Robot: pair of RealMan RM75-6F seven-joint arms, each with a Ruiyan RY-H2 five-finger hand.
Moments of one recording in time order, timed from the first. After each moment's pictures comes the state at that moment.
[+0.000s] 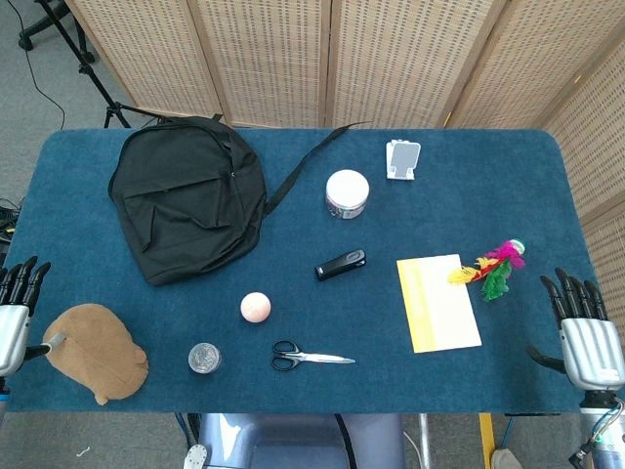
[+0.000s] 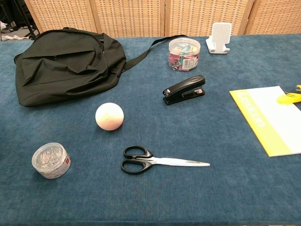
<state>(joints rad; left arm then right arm) -0.10 -1.13 -0.06 -1.61 1.44 1.47 0.13 0.08 -1.13 0.08 -1.61 -1.47 1.48 -0.11</state>
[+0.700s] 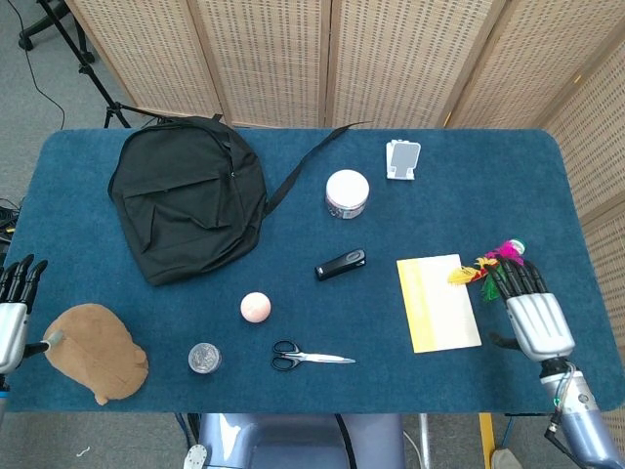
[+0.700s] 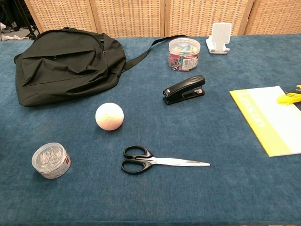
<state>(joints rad) -0.11 -1.15 -0.08 -1.62 1.41 1.46 0.15 0.27 -1.14 0.12 -1.64 -1.47 1.23 -0.21</state>
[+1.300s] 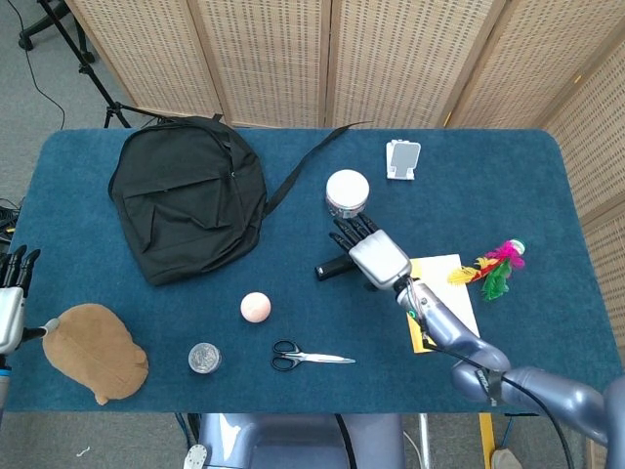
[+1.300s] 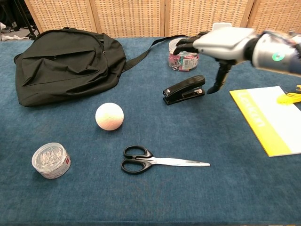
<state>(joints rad) -0.16 -1.16 -0.13 -1.57 1.26 1.35 0.15 0.83 -1.52 0.27 -1.33 -1.31 0.73 -0.43</state>
